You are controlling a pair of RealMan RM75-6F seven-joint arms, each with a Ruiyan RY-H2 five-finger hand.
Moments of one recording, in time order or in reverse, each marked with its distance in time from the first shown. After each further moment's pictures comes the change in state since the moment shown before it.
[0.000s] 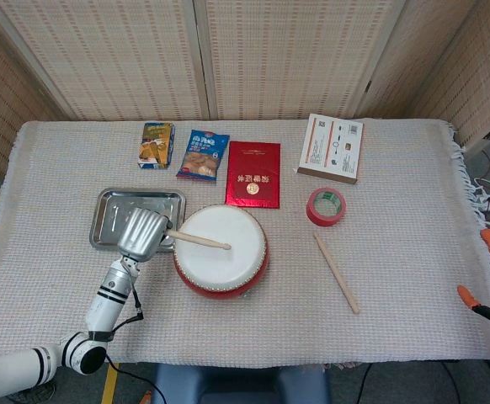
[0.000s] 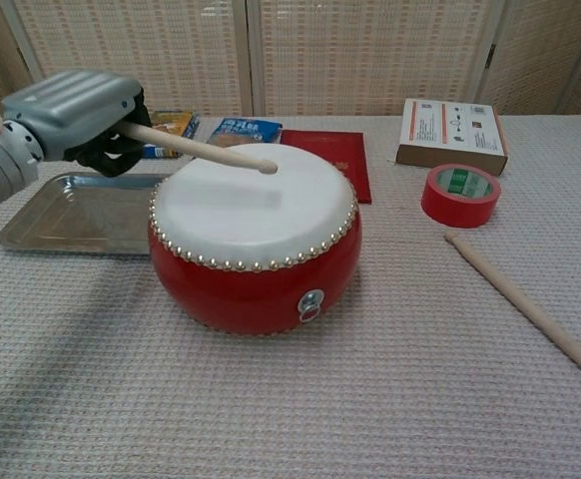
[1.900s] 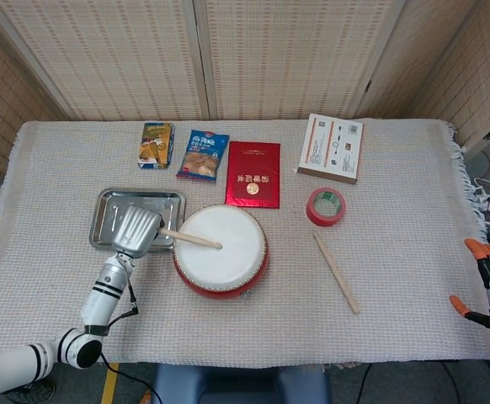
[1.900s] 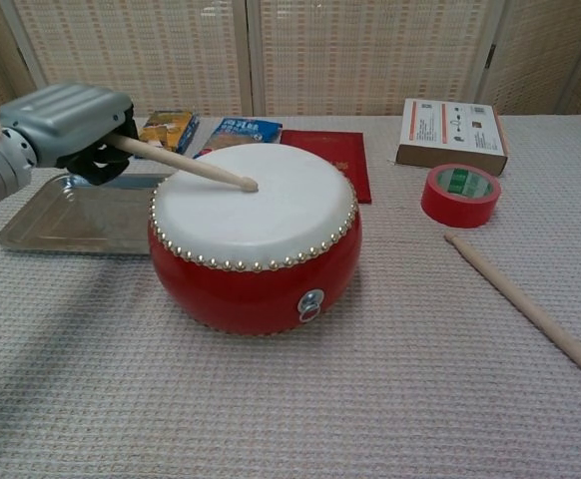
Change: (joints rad) left arm -0.013 0.017 0.011 0.040 -0.065 -0.062 0.022; right arm 0.017 0.036 -0.046 -0.033 0.038 -0.127 0.009
